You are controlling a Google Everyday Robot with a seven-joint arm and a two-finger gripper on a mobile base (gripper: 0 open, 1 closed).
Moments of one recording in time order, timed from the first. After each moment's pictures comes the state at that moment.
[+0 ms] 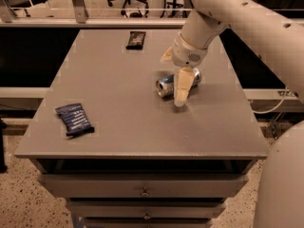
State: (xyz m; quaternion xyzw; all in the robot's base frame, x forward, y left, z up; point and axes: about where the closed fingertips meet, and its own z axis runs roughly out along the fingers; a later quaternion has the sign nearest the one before) arm 0.617 -0.074 0.836 -0.75 0.64 0.11 0.16
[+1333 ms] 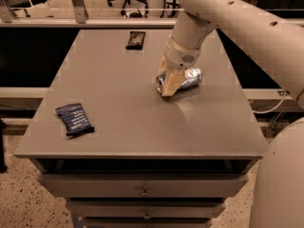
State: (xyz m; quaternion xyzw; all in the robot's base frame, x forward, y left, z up) arm 0.605 -0.060 0.834 -0.77 0.62 0.09 0.12
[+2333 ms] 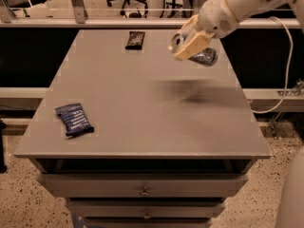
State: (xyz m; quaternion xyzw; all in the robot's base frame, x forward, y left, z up) arm 0.635 -0.091 0.947 -0.66 0.64 0.20 0.34
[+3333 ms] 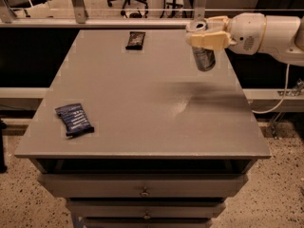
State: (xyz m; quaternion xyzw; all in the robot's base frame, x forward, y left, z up) arm 0.634 -0.132 0.990 -0.44 0.59 0.36 0.58
